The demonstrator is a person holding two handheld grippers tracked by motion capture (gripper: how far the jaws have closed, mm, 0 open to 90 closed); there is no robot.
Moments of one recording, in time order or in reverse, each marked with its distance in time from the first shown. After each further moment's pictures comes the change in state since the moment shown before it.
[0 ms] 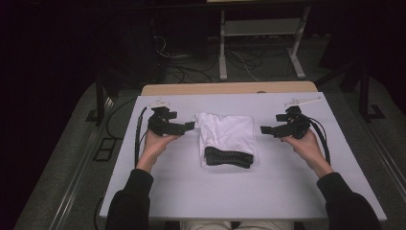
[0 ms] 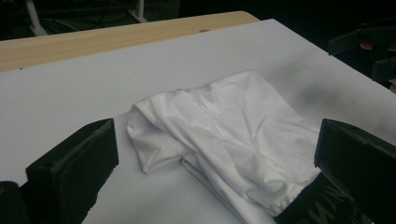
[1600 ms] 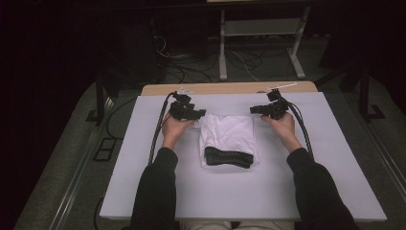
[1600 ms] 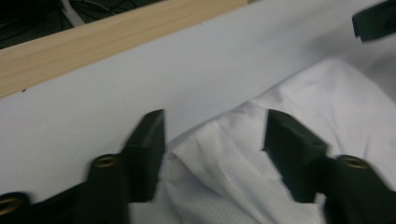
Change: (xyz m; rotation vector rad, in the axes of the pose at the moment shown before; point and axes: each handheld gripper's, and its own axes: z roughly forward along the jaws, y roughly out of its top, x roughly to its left) left arm 0.027 0.026 0.092 0.130 0.149 0.049; right arm -0.044 0.040 0.082 0.059 -0.064 0.155
